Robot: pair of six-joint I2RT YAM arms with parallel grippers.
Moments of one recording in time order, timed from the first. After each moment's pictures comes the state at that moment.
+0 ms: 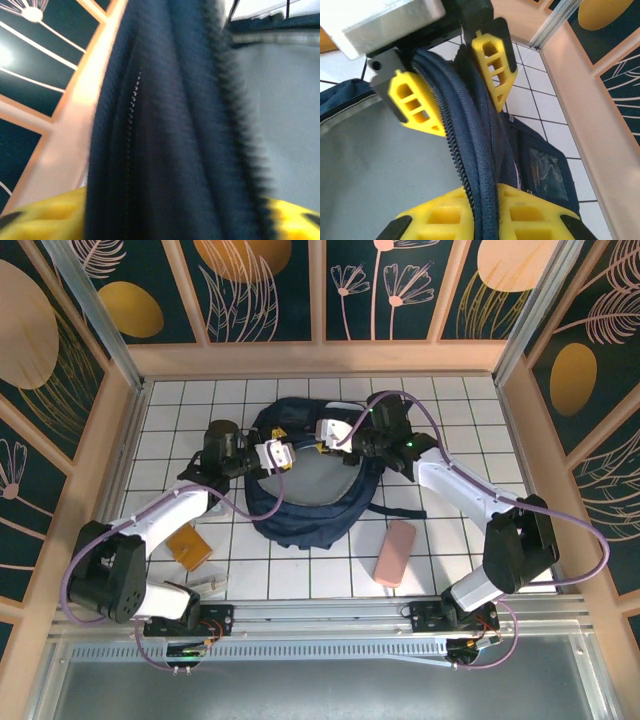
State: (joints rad) left arm -0.38 1.41 0.83 0.14 0.45 0.92; right arm 0.56 1.52 1.17 -0.16 -0.60 -0.88
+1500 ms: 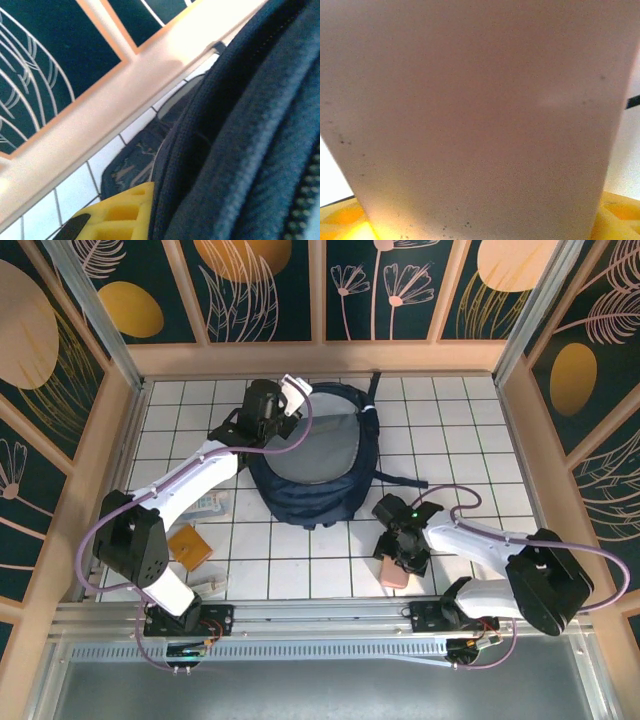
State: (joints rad) left arm -0.56 1.62 1.31 -0.13 -0.16 0.34; right arm 0.76 1.27 0.58 -0.83 -0.05 1.10
